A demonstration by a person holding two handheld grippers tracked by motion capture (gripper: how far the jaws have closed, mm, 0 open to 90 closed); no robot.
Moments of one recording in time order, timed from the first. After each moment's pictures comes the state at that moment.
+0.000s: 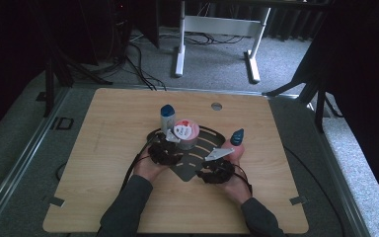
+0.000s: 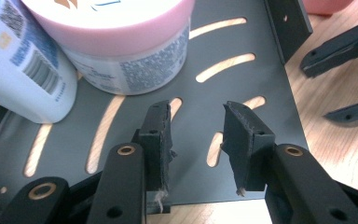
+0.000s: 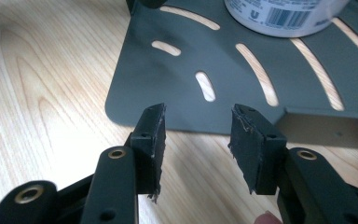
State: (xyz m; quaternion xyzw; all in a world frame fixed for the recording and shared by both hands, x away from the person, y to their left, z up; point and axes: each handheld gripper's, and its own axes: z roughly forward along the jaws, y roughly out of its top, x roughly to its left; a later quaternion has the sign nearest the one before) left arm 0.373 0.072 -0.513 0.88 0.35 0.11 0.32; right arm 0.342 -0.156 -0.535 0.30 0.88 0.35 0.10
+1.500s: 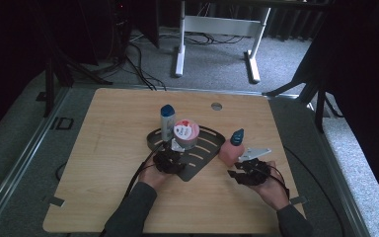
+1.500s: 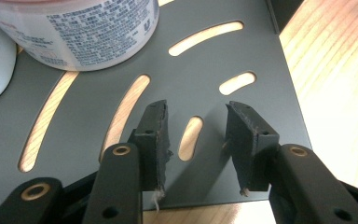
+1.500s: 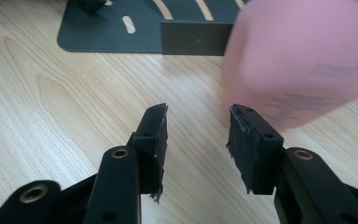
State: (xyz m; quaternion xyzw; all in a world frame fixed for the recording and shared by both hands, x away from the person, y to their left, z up) left arm 0.363 0.057 -0.541 0.88 0.35 0.10 0.31; right arm 0.323 -0.243 -0.492 0.34 0.88 0.30 0.14
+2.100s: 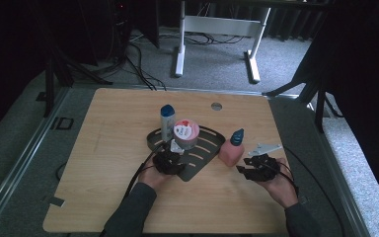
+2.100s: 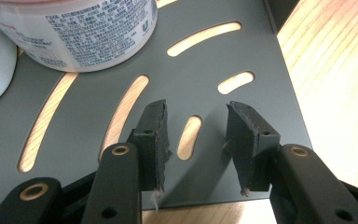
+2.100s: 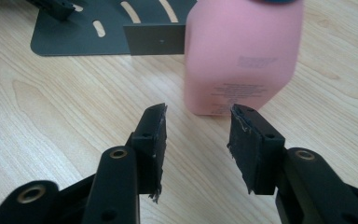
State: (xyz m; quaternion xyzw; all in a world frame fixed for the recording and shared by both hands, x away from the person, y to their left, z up) left arm 0.361 0.061 -0.544 0.87 0.35 0.10 0.32; right arm 0.328 -0.265 -0.478 0.36 0.87 0.30 0.16
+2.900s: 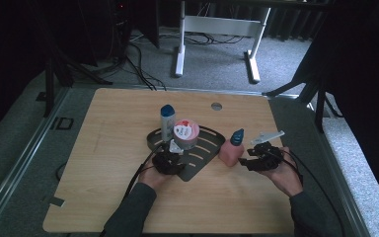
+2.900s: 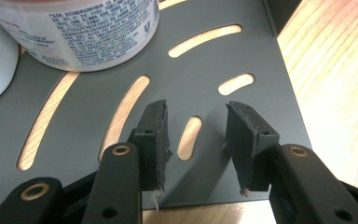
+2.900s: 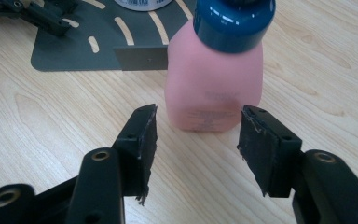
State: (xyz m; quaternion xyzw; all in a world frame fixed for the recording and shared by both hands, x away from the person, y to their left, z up) left arm 0.360 0.061 -0.545 0.87 0.35 0.11 0.33; right arm 0.351 -0.267 -0.452 0.36 0.88 0.29 0.14
